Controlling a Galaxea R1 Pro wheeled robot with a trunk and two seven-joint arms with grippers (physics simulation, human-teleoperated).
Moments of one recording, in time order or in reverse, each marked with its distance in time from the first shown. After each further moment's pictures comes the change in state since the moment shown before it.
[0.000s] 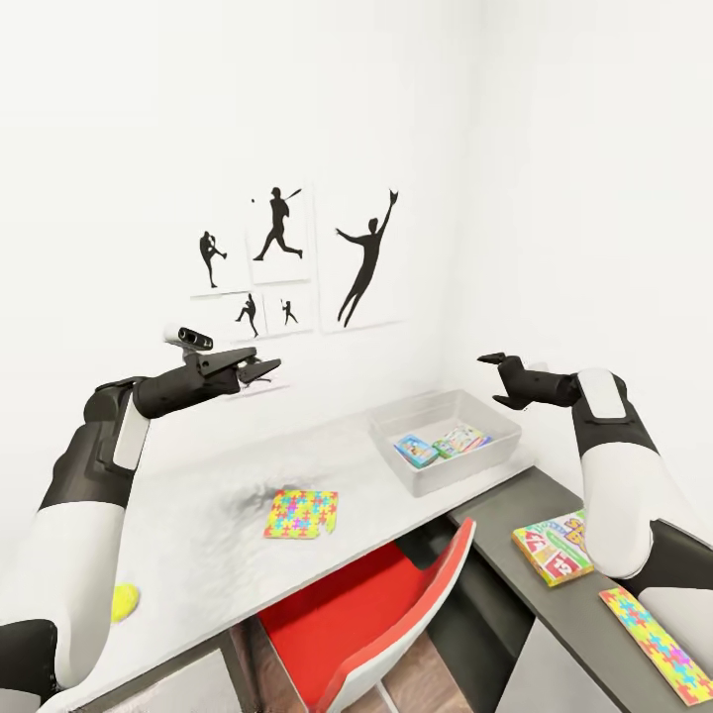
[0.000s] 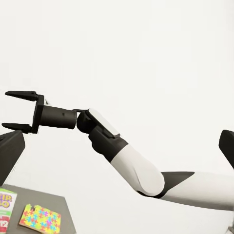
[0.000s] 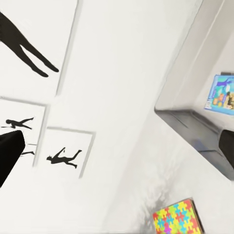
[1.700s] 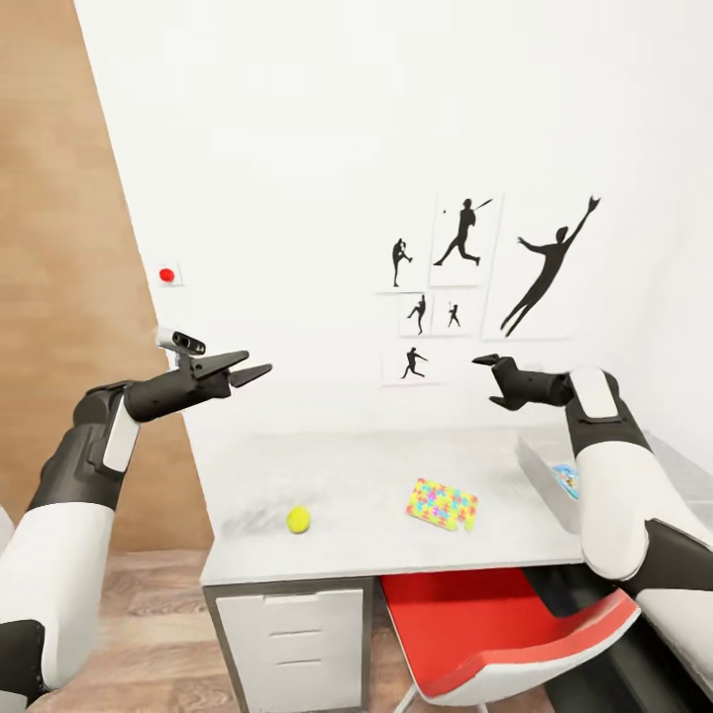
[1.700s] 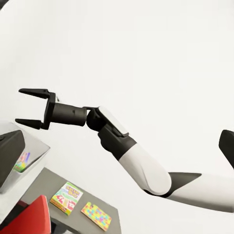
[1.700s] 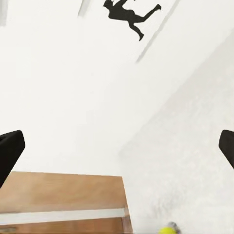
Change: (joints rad) left arm 0.002 0.038 0.002 0.035 0.000 0.000 0.003; right arm -0.001 0.011 0.035 0.000 0.009 -0.006 -0.012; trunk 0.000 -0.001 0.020
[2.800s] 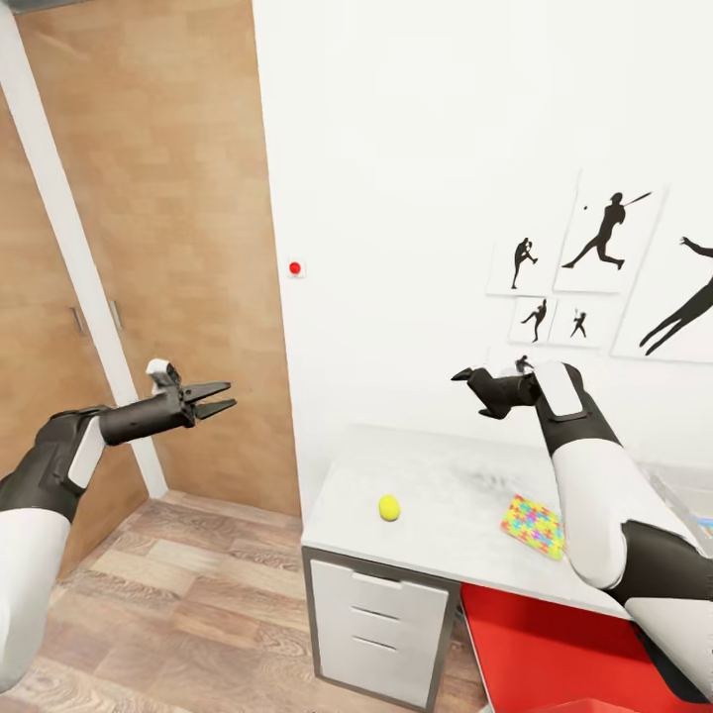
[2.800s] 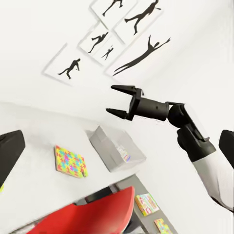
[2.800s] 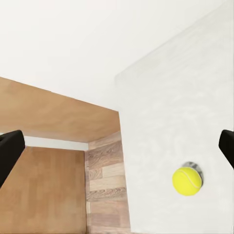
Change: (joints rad) left arm 0.000 0.147 0.005 0.236 -0.051 -0.061 0.144; right arm 0.000 0.050 0.162 0.003 0.005 -0.014 -0.171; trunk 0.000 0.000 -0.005
